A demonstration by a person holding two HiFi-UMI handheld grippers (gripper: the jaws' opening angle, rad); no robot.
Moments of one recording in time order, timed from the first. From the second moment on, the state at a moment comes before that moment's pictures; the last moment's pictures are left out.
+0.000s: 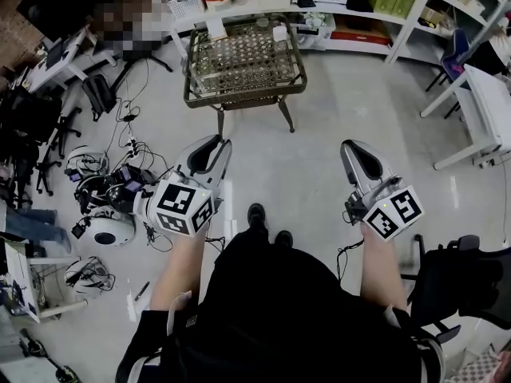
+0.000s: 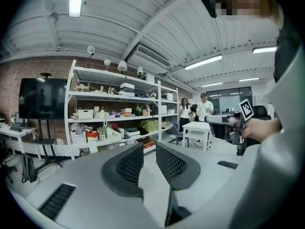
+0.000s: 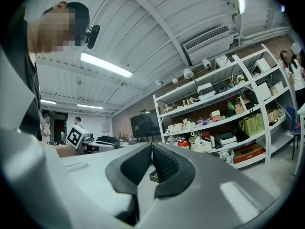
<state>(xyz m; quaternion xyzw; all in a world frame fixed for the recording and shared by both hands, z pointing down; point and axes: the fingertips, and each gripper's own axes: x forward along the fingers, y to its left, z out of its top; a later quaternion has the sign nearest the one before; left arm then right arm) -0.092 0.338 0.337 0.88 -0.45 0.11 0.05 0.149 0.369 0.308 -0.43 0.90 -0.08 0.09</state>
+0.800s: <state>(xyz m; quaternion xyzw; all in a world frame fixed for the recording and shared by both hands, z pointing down) -0.127 0.206 0.353 0.89 -0.44 0.09 0.07 0.113 0.248 0.316 -0.44 0.89 -0.10 0.07</state>
